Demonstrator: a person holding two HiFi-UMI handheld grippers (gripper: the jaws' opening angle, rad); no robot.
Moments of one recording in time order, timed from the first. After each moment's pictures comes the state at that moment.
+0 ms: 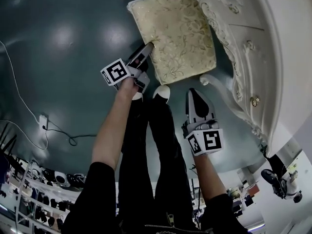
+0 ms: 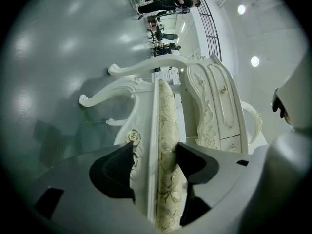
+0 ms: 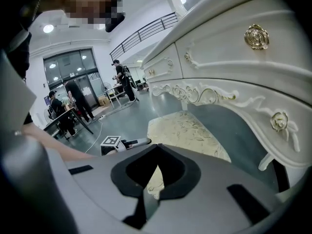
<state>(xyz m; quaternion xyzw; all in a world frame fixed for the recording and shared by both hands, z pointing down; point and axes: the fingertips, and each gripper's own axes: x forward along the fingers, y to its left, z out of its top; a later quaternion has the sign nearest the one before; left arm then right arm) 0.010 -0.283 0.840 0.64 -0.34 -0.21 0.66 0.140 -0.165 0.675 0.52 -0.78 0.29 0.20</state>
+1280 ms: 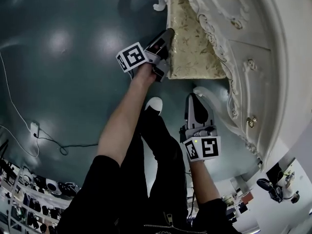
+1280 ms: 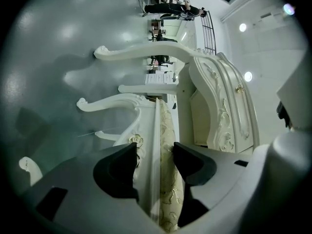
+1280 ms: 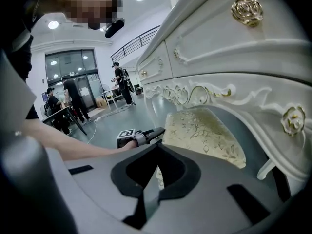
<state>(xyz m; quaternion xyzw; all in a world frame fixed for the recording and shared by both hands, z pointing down) 0.097 -0.386 0.838 0.63 -0.30 -0.29 0.66 0.166 -0.198 0.699 0.54 -0.78 0.26 0.19</state>
